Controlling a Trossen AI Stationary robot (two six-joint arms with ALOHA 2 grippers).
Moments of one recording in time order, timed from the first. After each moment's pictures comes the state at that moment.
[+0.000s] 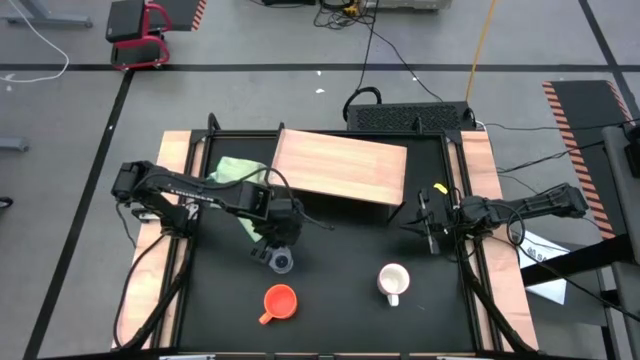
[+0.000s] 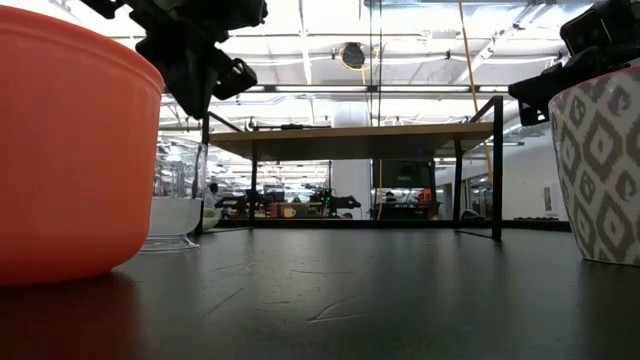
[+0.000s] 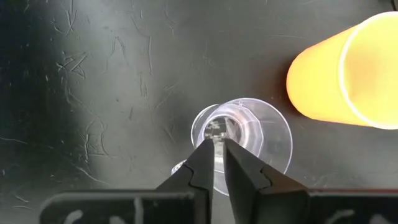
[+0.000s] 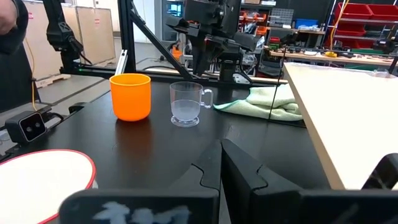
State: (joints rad) left arm -0.10 1.58 1.25 -0.92 0.24 0.22; right arm 0.16 0.21 0.02 0.13 0.05 -0.04
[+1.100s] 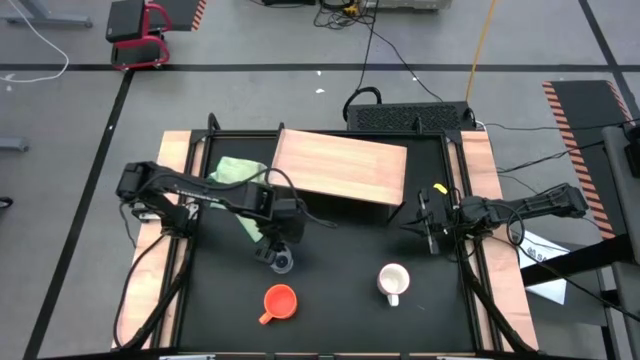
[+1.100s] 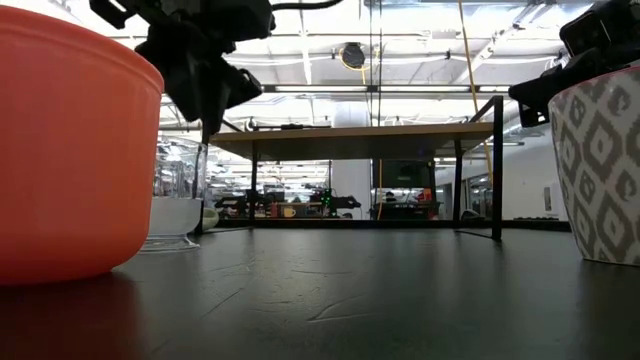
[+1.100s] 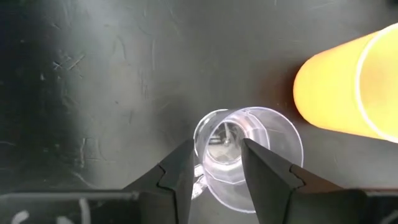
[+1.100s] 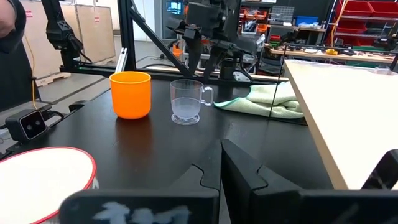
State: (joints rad) left arm -0.08 1.63 1.25 -0.89 0.25 0.21; right arm 0.16 0.21 0.02 0.12 0.05 -0.04
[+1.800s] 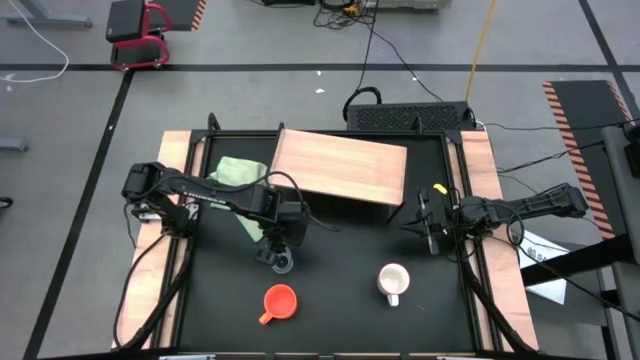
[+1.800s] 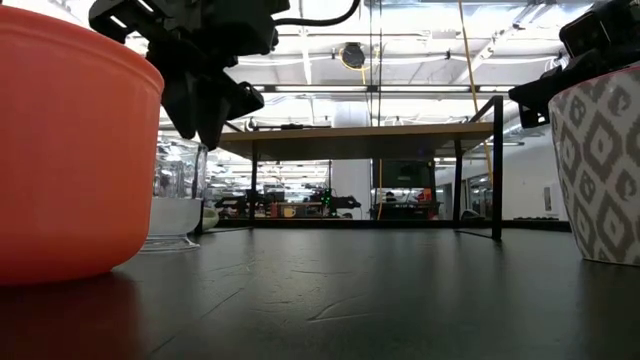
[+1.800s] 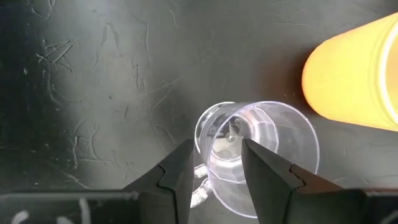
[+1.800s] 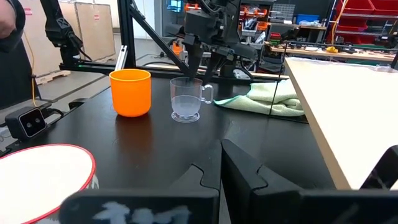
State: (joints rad) left arm -0.08 1.66 1.25 -0.89 0.25 0.24; right arm 0.16 0.21 0.02 0.11 0.05 -0.04
